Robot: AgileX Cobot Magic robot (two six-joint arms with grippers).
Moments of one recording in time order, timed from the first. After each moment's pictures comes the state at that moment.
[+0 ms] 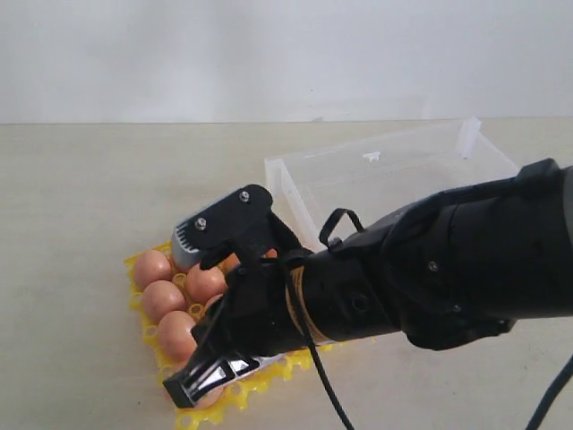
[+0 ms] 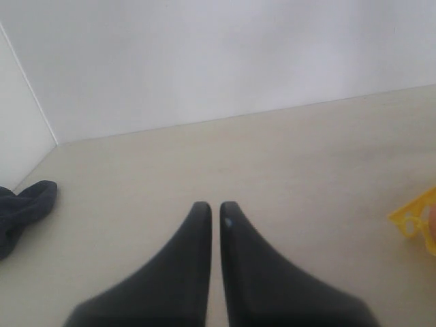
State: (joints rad) left arm 0.11 0.00 0.00 0.08 0.24 0.10; right arm 0.78 1.69 -0.82 -1.40 -0.21 1.50
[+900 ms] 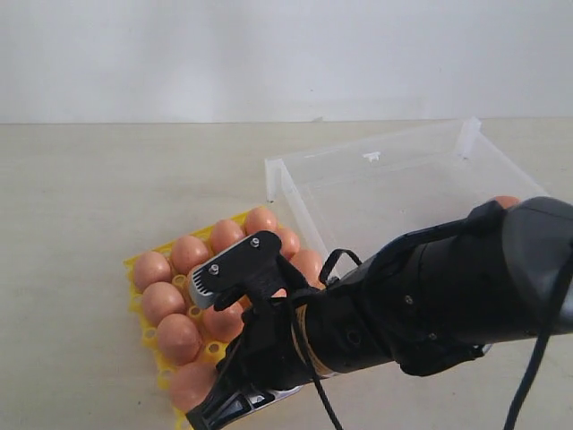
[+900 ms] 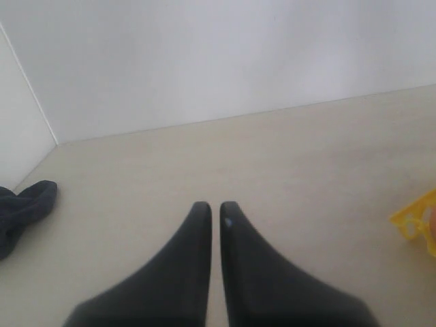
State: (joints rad) left arm 0.11 0.00 0.00 0.08 0.24 0.10; right arm 0.78 1.78 -0.78 -1.39 -0.19 1.52
